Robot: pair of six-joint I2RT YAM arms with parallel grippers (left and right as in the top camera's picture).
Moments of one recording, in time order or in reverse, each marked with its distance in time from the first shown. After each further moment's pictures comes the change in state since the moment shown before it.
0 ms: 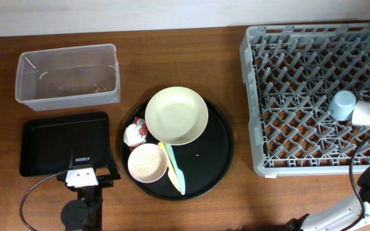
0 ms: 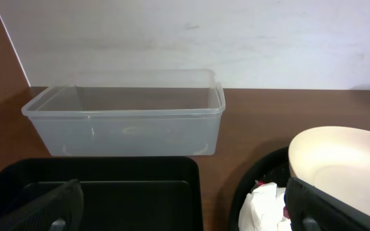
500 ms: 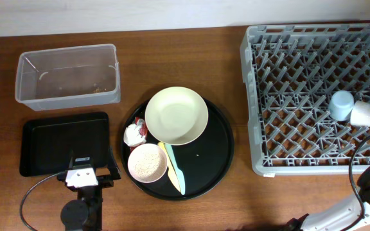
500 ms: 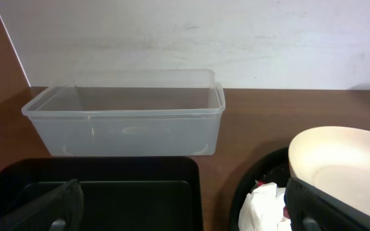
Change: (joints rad) left arm 0.000 0.000 0.000 0.000 0.000 0.000; right arm 0.009 -0.004 0.000 -0.033 -0.033 -0.075
